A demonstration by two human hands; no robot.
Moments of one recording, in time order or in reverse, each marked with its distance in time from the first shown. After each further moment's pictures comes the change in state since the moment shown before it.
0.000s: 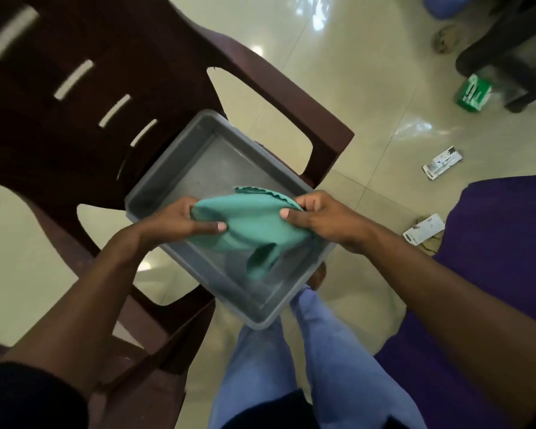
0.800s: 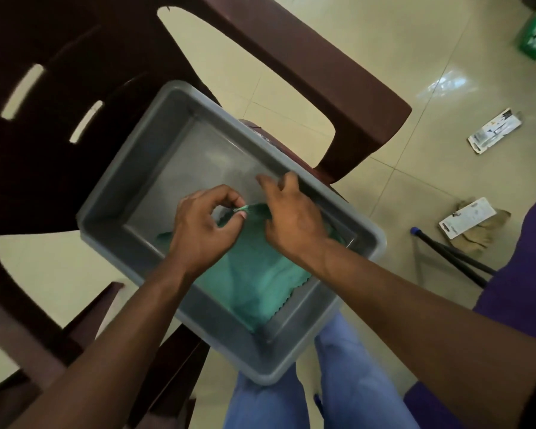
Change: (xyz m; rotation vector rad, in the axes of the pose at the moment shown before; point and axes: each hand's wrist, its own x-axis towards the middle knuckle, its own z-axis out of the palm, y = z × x) left_hand 0.112 -0.016 0.061 0.334 0.546 0.358; right_hand 0.138 0.065 0.030 -0.798 0.381 -0.049
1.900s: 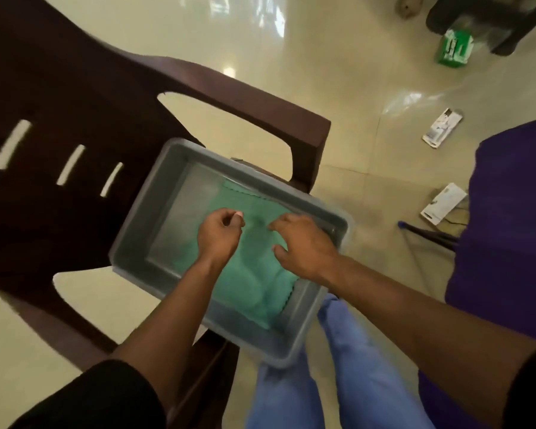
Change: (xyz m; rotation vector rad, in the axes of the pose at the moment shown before) left_hand -0.028 0.036 0.005 -0.175 -0.017 -0.442; right_hand -0.126 -0.007 -0.038 0.119 0.016 0.044
